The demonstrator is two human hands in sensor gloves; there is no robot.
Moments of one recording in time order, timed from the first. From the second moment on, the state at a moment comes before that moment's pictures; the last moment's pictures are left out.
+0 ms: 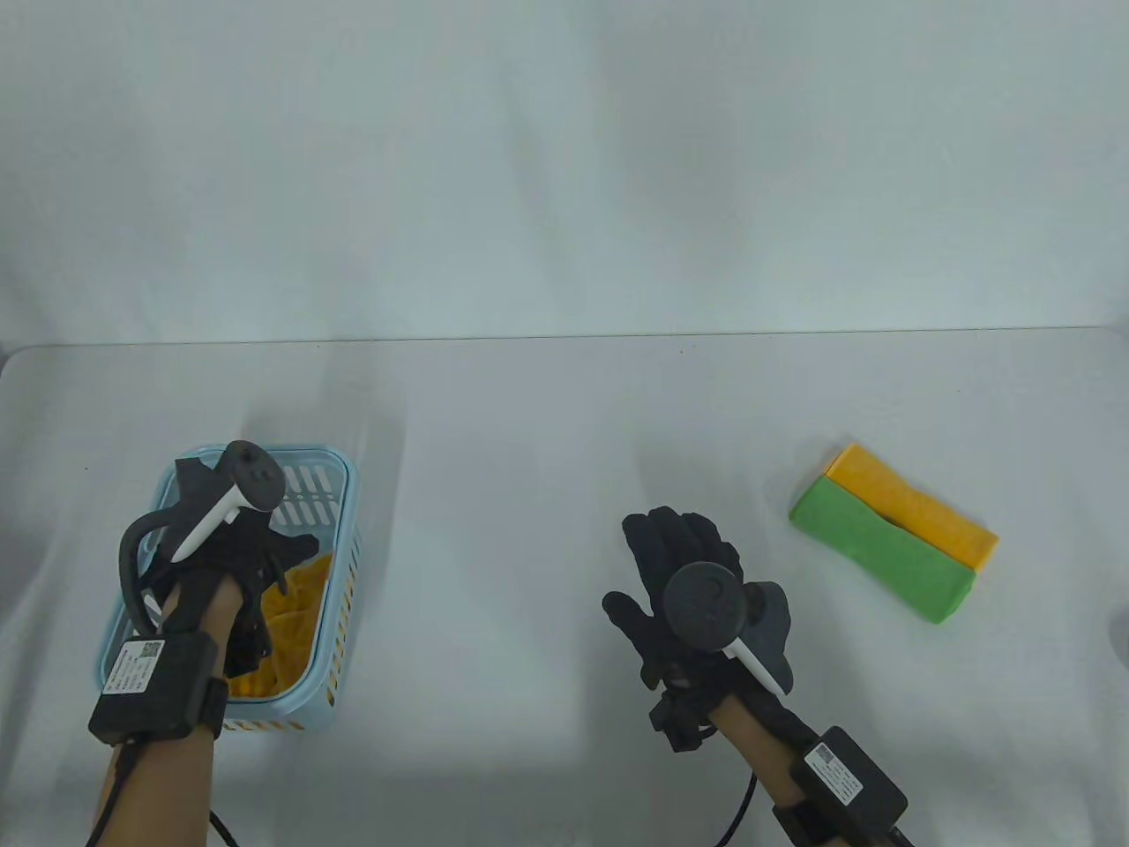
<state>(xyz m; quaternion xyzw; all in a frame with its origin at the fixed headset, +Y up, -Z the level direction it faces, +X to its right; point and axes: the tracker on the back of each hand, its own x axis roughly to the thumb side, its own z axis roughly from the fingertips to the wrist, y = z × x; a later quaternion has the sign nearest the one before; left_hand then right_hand) -0.335 -0.647 -0.394 -0.21 0.17 -0.01 0.96 0.108 -0.671 -0.311 0.08 -0.05 0.96 0.26</state>
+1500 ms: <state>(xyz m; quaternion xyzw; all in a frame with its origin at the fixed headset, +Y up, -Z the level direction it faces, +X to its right) -0.331 -0.716 -0.406 -0.30 0.12 -0.01 0.95 0.118 -0.680 -0.325 0.04 -0.02 0.96 0.28</state>
